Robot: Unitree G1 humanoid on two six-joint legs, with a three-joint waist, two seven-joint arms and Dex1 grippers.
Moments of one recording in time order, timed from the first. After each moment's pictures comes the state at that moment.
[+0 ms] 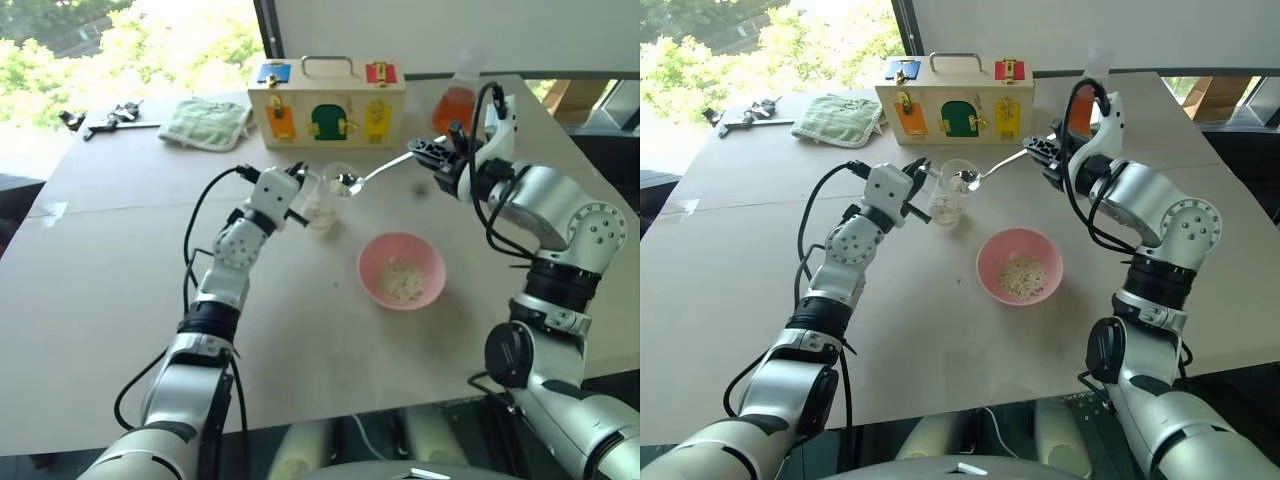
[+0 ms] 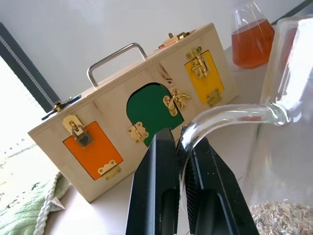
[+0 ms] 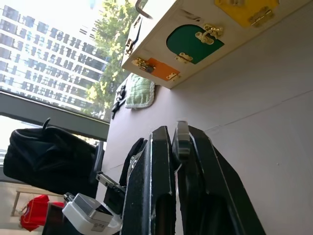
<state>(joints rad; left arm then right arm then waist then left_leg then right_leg) -0.65 0.37 -0.05 0.58 0.08 -0.41 -0.30 -0.88 -0.13 -0.50 0.03 1.55 1.17 -0.67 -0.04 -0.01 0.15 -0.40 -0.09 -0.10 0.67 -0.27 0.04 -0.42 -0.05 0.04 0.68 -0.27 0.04</state>
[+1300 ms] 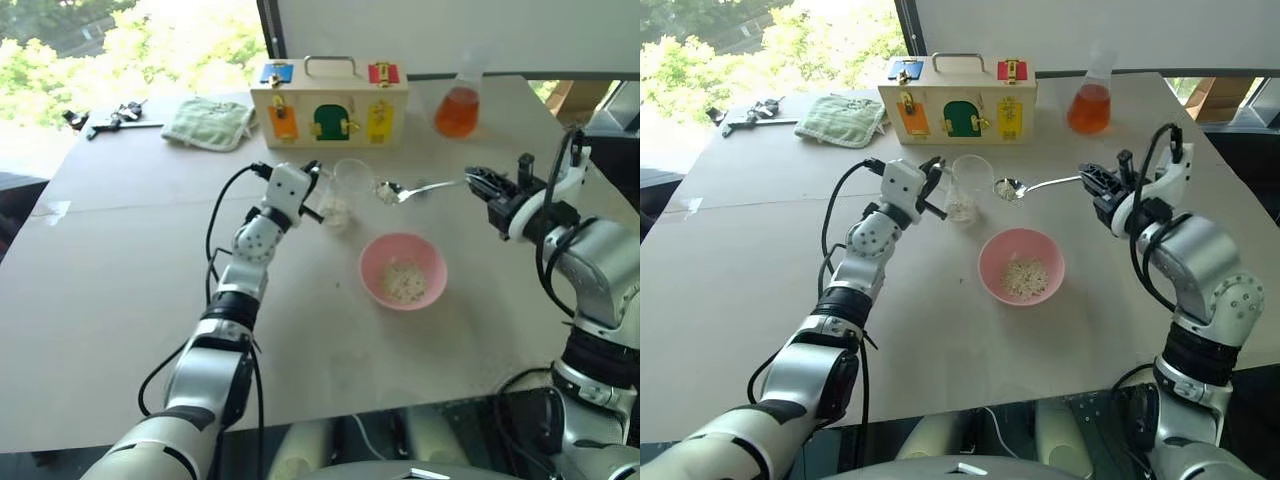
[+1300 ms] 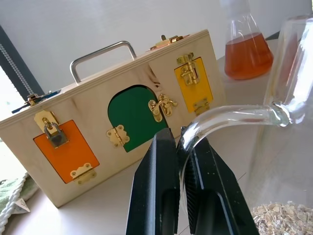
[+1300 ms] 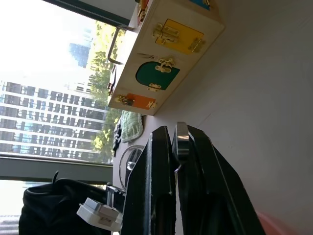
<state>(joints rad) -0.75 0.27 -0.02 0.76 0.06 -0.47 -0.33 -0.47 -0.27 -0.44 -0.34 1.94 0.82 -0.86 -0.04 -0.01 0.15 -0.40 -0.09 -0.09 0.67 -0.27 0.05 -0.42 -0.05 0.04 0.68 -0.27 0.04</state>
